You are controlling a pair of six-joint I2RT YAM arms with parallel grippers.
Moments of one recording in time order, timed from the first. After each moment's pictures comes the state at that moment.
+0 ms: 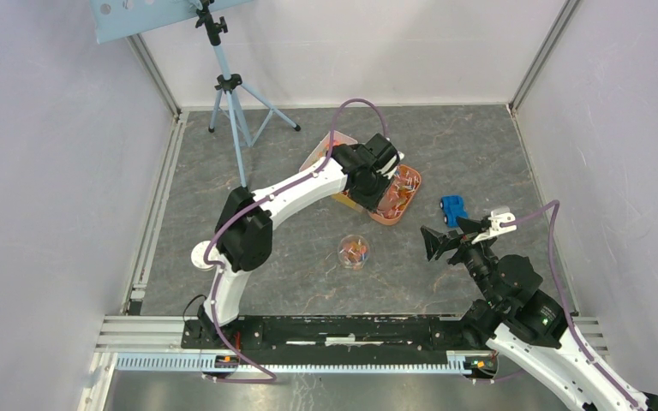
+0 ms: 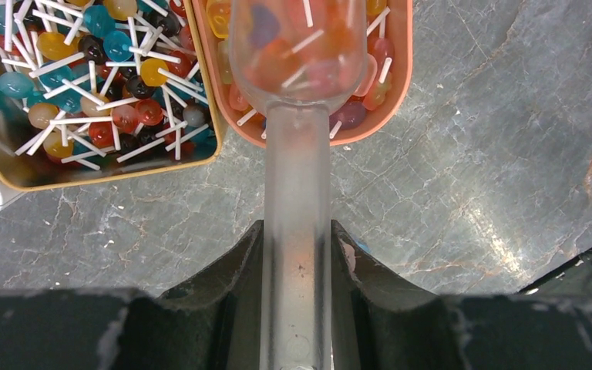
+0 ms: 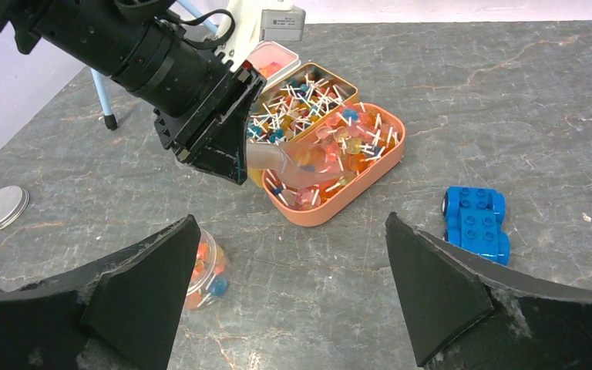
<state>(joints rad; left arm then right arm) -0.86 2.10 1.90 -0.91 0.00 -0.18 0.81 0.16 0.49 -0.38 0.45 0.23</state>
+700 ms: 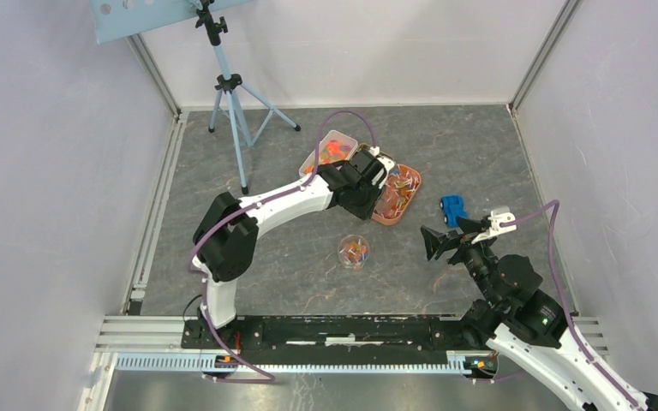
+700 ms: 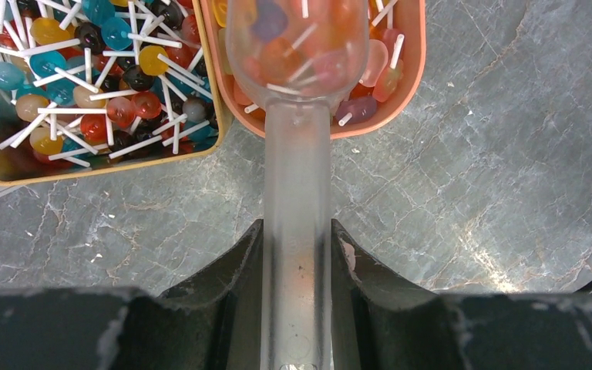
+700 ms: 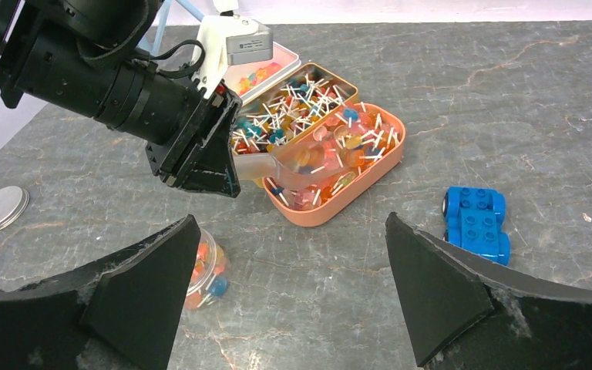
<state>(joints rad) -0.86 1.94 1.57 -0.62 -0.01 -0.18 0.81 0.16 0.49 -0.38 0.45 0.23</state>
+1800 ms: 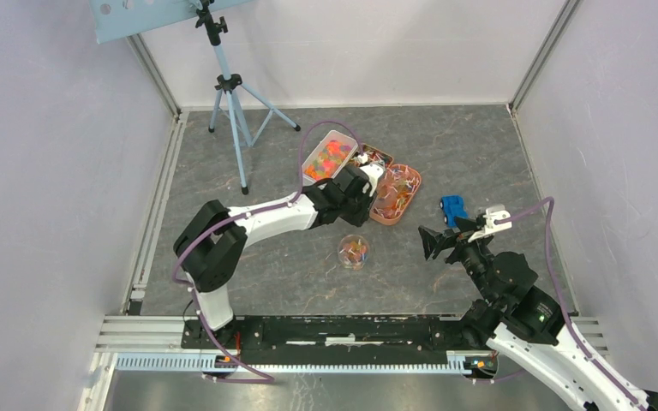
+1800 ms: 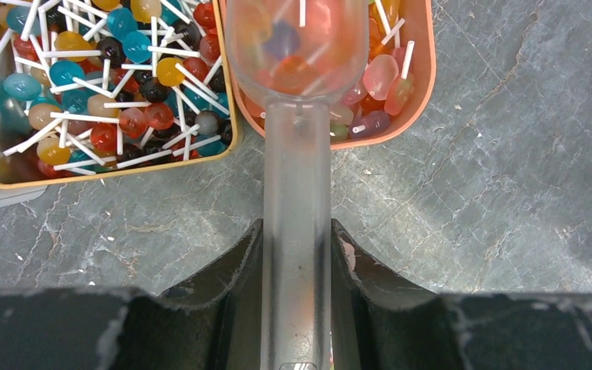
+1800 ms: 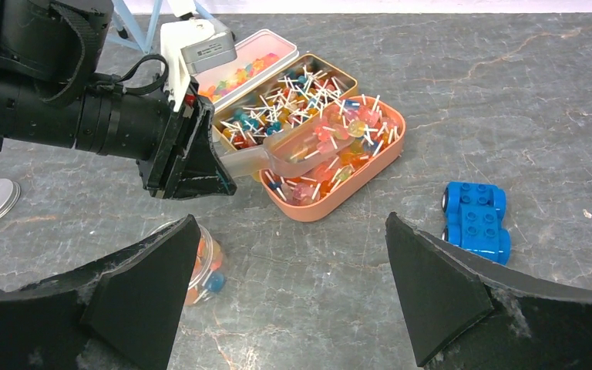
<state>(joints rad) -0.86 1.81 1.24 -0.23 -0.04 -0.18 0.81 0.20 0.49 -0.38 0.45 0.23</state>
